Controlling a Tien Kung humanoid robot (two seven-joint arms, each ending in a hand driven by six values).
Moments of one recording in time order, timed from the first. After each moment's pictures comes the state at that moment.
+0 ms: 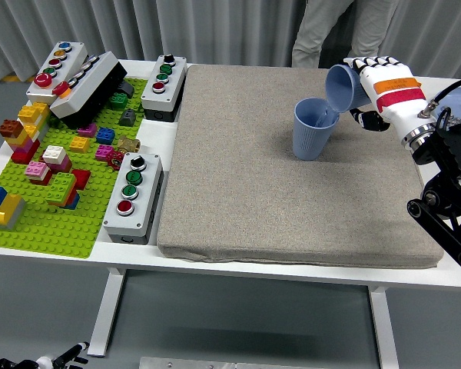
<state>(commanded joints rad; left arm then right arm) -0.17 0.11 -1.10 -0.18 1.29 -0.24 0.06 0.76 -0.31 0.74 1.10 -2.12 -0.36 -0.13</state>
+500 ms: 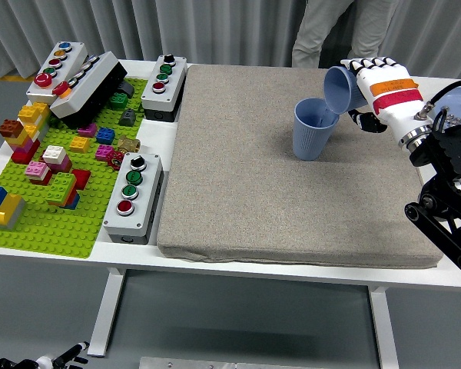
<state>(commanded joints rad) -0.17 0.11 -1.11 -0.18 1.29 -0.24 0.07 0.77 -0.32 0.71 1.12 -2.15 -0.36 -0.17</state>
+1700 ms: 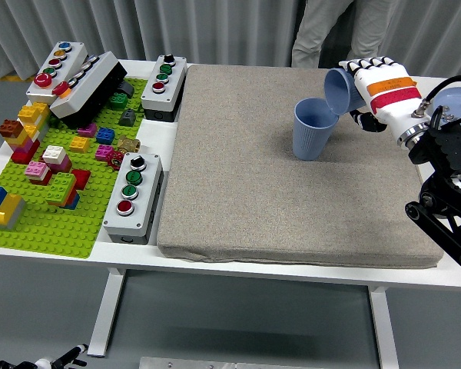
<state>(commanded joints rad) -0.16 0.11 -1.10 -0.18 1.29 -0.24 0.07 0.78 -0.32 0.71 1.14 -2.13 -0.32 -0.19</state>
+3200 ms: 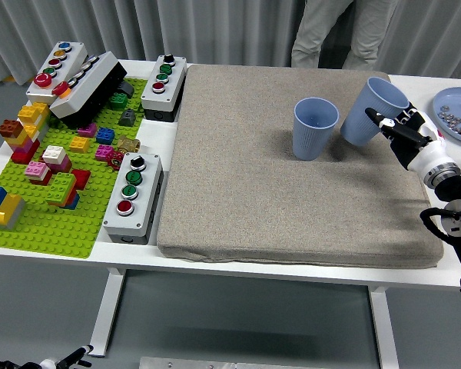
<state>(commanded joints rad) -0.17 0.10 -1.09 -0.18 1.29 -0.25 0.06 0.57 -0.18 1.17 0.91 -0.60 0.02 0.03</state>
